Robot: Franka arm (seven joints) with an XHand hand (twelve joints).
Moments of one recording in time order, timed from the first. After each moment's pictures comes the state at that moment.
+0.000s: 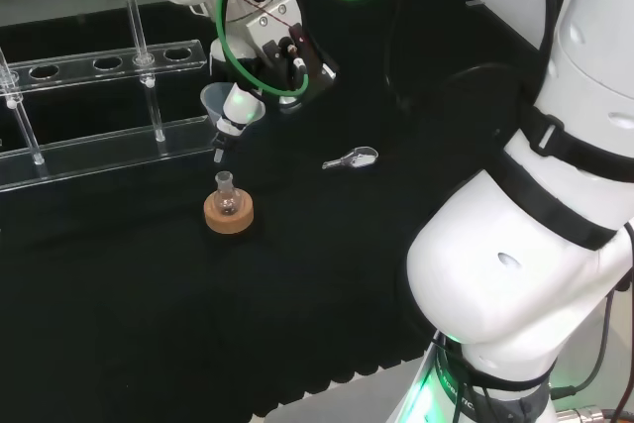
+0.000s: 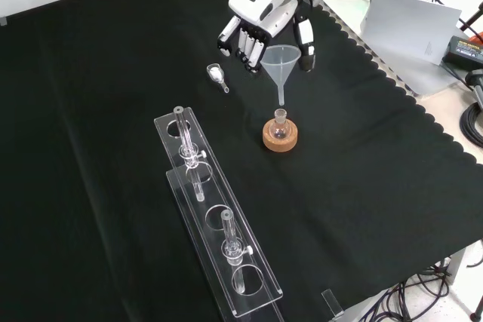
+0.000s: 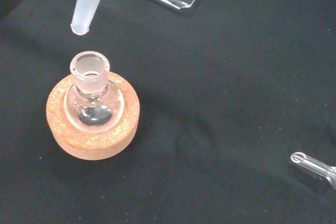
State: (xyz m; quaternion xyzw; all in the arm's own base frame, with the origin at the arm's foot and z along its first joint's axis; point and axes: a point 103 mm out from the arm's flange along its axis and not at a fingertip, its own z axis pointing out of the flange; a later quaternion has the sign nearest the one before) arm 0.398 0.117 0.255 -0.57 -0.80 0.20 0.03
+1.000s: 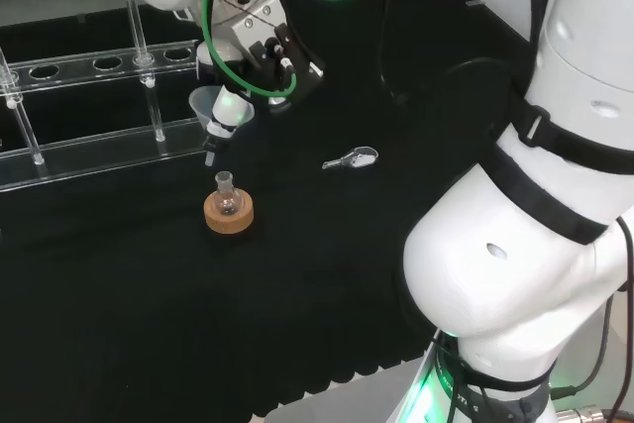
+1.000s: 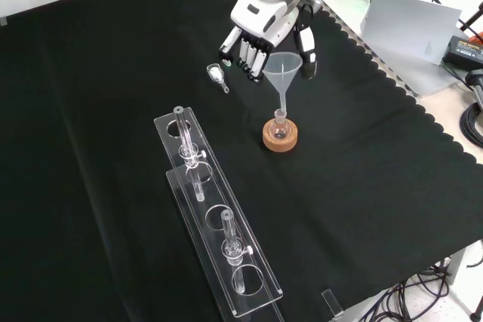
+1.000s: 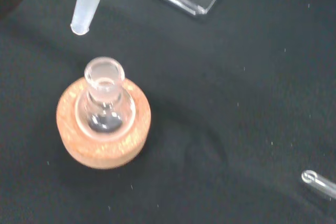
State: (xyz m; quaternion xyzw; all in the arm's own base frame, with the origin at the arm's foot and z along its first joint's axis) arm 0.406 0.131 0.257 -0.55 -0.81 0.21 0.02
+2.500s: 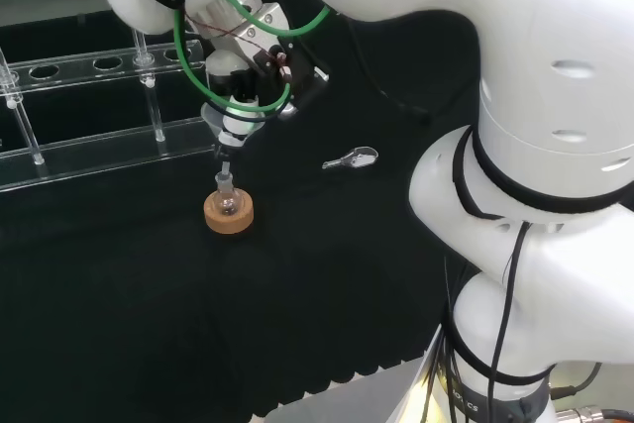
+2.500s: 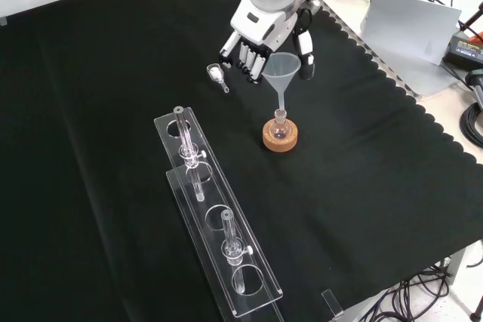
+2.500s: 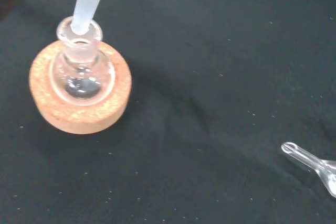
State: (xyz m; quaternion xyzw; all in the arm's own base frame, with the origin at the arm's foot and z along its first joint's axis) arm 0.403 0.123 0.242 -0.54 -0.80 0.25 0.02
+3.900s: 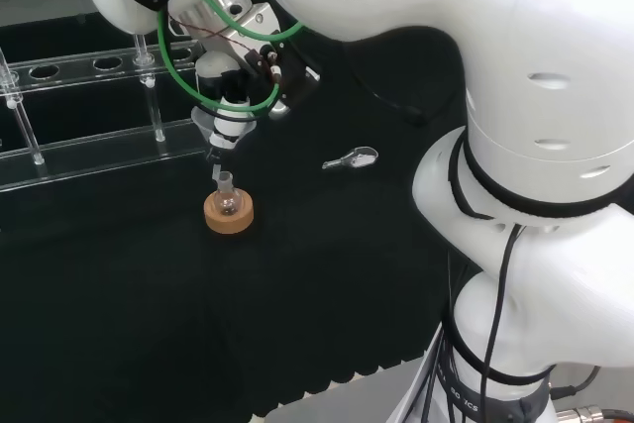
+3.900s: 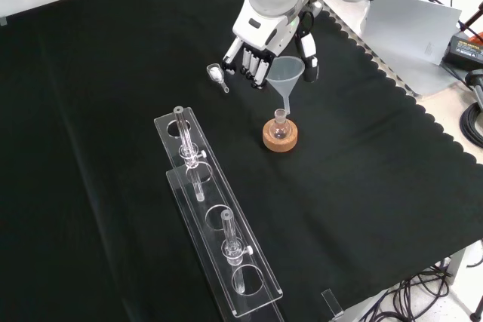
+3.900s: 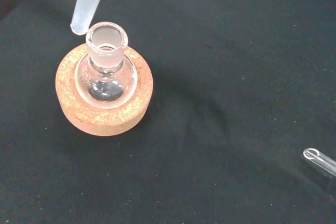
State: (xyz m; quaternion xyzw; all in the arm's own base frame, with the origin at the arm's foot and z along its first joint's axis) arm 0.405 0.132 0.240 -0.53 -0.81 0.25 0.03
